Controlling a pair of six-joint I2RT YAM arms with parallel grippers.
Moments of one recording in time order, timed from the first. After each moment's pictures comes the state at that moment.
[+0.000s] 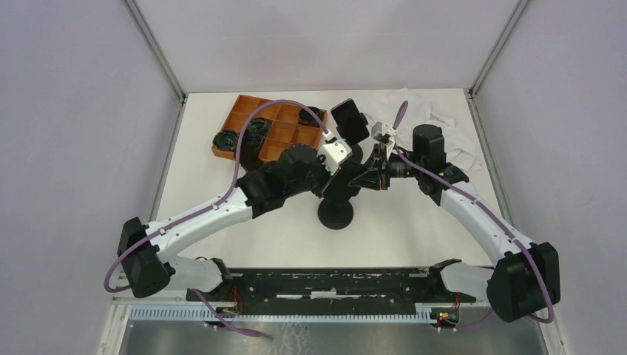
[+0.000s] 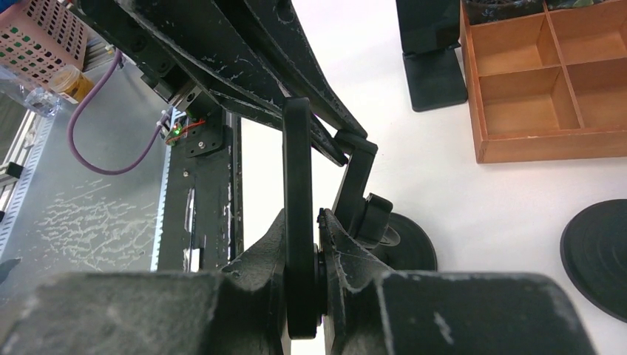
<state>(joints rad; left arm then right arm) -0.95 1.30 1.12 -0.29 -0.05 0.10 0.32 1.20 0.87 -0.09 -1.11 -0.08</state>
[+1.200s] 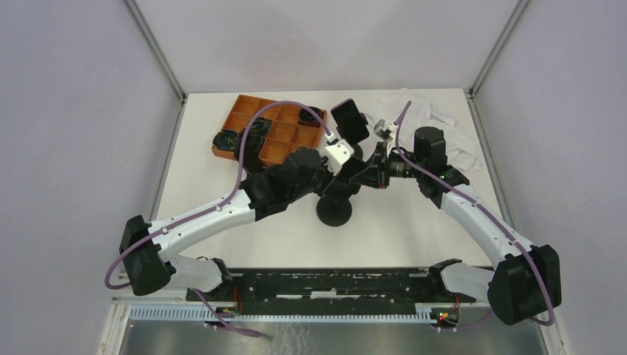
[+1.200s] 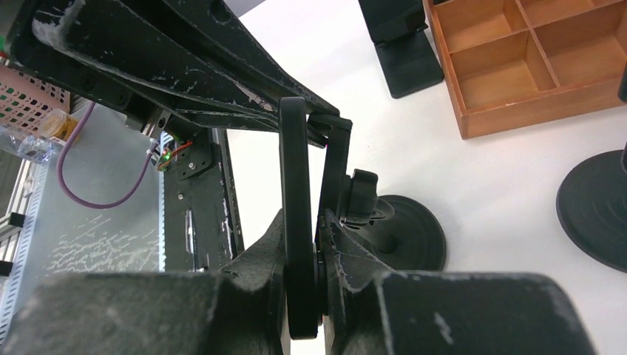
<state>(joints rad) -0.99 1.31 1.12 -0.28 -0.20 0.11 0.32 1.18 0.84 -0.04 -1.00 0.06</state>
